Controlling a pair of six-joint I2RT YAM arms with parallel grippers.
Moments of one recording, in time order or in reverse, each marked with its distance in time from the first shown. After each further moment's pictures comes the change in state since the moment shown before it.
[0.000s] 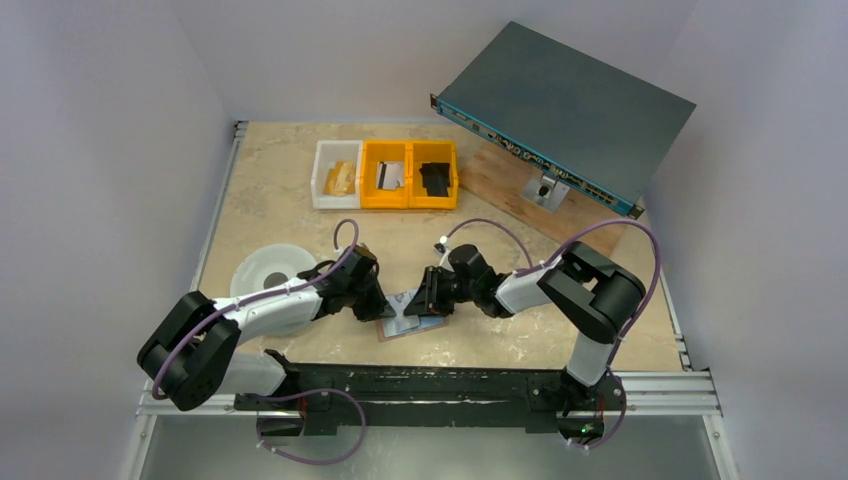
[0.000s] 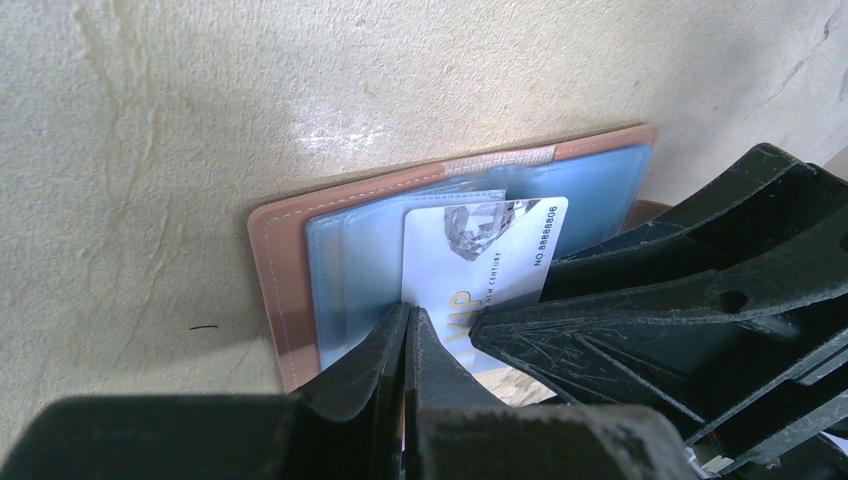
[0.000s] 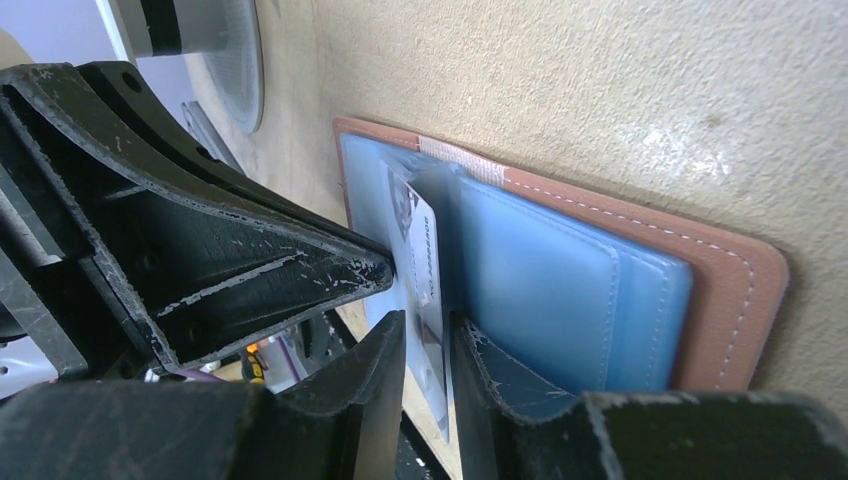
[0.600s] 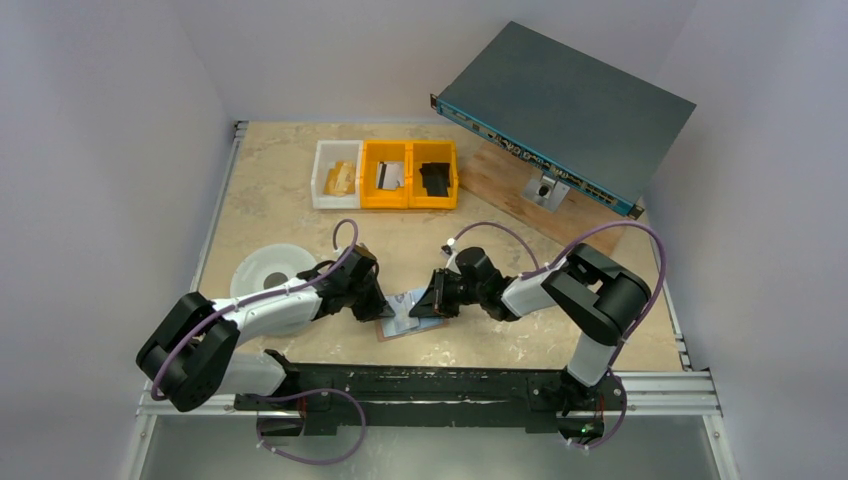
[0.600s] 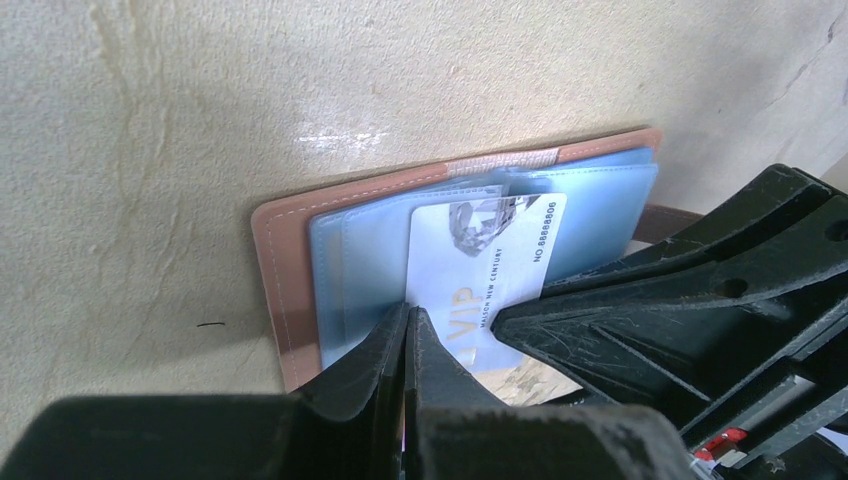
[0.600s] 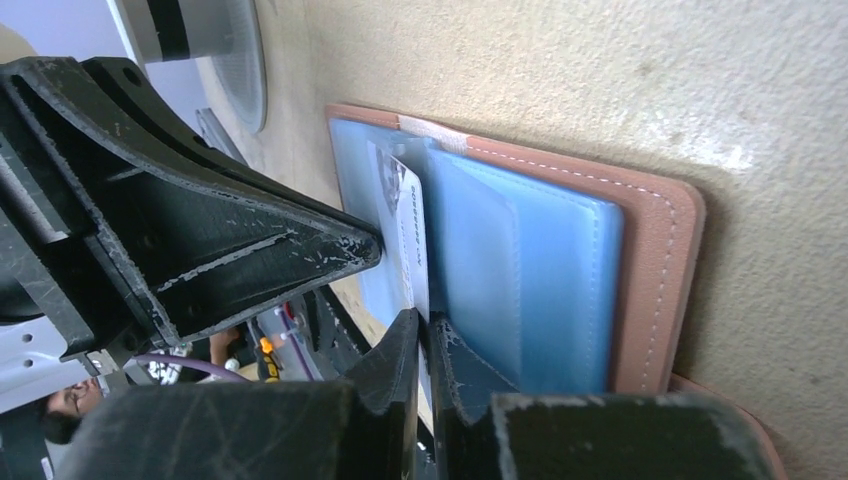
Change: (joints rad) left arm 0.000 -0.005 0.000 -0.008 -0.007 -0.001; right arm -0.019 -0.026 -0.058 0.040 -0.006 0.039
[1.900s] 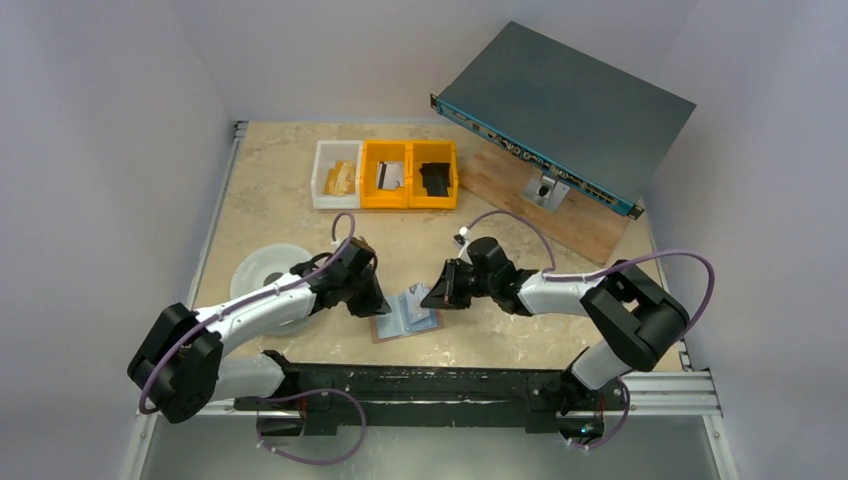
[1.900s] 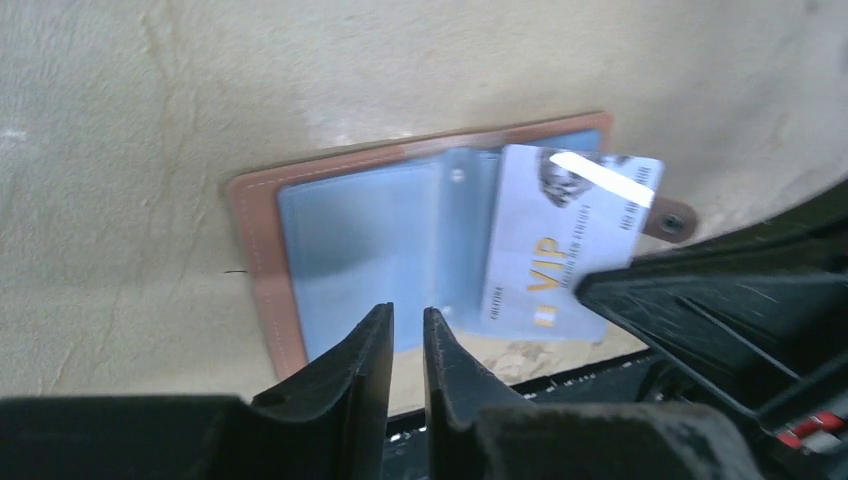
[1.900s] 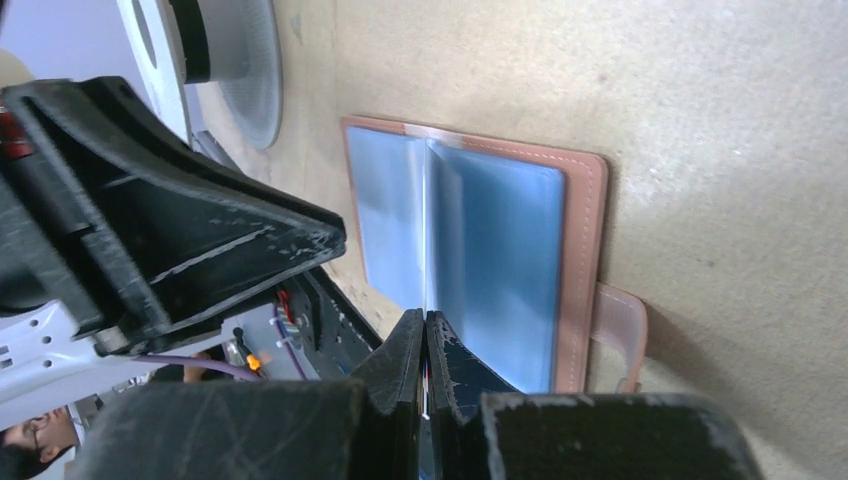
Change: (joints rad) left arm 0.002 -0.053 0.071 -0.159 -0.013 0.065; right arm -0.054 -0.206 -0.001 -0.232 0.038 -0.074
